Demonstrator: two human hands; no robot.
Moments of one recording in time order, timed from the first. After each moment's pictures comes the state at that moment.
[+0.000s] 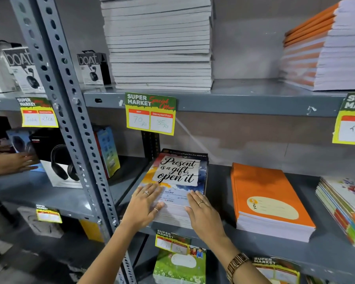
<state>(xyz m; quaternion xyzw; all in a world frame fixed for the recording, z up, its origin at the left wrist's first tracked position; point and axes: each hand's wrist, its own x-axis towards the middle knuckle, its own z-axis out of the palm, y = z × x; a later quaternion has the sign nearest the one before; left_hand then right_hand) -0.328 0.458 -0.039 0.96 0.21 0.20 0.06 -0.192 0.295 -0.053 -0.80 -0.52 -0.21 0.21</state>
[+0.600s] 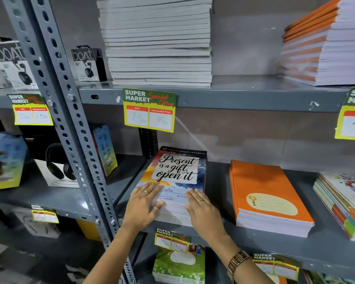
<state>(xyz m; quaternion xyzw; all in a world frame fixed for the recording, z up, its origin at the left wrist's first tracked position) -0.326 0.456 -0.045 0.95 0.24 0.20 0.06 -0.191 0.297 -0.055 -0.80 -0.52 -0.23 0.20</state>
